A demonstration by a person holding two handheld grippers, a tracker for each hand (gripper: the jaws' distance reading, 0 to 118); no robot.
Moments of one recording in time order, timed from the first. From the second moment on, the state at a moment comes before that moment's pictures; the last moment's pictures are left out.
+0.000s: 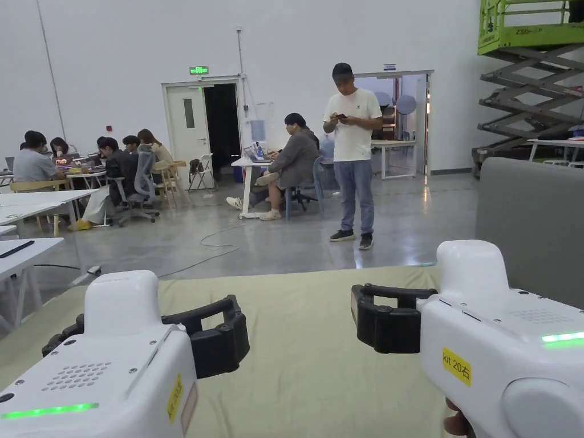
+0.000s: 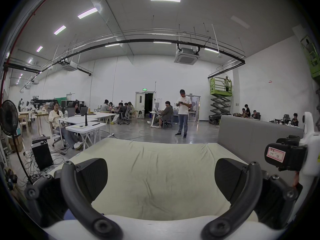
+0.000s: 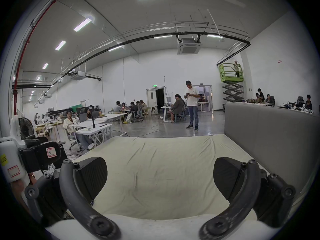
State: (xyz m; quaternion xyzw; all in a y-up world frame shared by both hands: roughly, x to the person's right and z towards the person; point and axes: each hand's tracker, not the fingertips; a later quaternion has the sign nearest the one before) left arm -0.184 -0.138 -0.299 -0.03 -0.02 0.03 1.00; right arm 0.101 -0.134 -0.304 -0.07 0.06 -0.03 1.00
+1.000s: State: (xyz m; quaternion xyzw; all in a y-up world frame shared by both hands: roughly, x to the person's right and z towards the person) left arm -0.173 -0.142 -0.297 -0.03 -0.01 0.00 1.00; right arm 0.101 -0.138 -0.304 -0.06 0.04 -0.03 1.00
